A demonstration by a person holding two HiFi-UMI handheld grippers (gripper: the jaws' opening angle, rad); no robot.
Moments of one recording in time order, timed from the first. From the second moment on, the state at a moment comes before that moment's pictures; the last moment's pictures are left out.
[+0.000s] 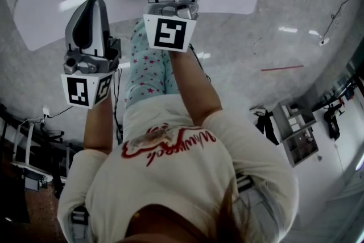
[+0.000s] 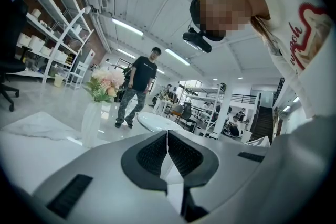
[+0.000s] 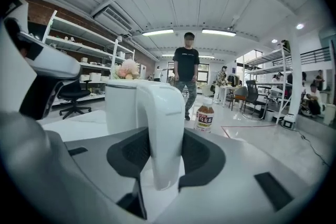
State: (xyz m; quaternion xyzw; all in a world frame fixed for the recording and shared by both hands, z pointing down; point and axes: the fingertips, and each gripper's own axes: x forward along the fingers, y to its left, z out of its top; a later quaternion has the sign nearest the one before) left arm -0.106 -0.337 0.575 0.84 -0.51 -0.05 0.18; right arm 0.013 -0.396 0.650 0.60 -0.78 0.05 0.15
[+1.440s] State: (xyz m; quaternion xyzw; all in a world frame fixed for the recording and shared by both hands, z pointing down) left arm -0.122 -0.353 0.590 0.83 -0.51 -0.03 0.21; right arm 0.053 -0.482 0.682 0.65 -0.75 0.12 0.08
